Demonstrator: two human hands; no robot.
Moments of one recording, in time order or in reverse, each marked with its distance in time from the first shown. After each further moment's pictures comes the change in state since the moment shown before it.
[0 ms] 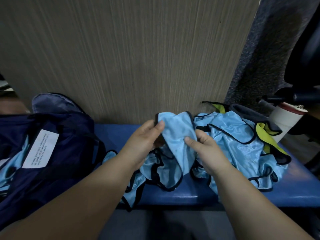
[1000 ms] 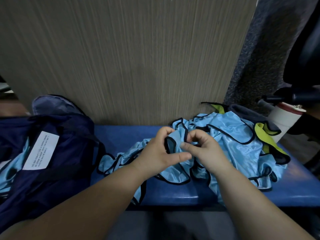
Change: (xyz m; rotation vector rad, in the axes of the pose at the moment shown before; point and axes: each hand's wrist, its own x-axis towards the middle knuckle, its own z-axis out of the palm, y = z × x) left_hand -0.005 -0.019 0.018 0.436 -0.144 0.150; right_hand 0.000 0.001 -0.005 -0.348 0.015 -0.261
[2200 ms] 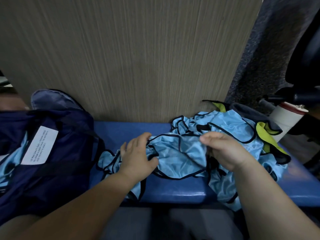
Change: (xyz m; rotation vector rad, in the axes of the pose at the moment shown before) left_hand -0.008 -0.076 -0.019 0.632 0.283 -0.070; right_hand 0.006 0.003 -0.045 0.293 -0.185 0.360
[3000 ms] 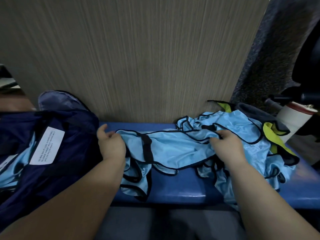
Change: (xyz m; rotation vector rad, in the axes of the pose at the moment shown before) left_hand 0.035 -0.029 -0.038 -0.850 0.649 -0.618; right_hand 0.007 -0.002 0.018 -0.631 0.640 0.126
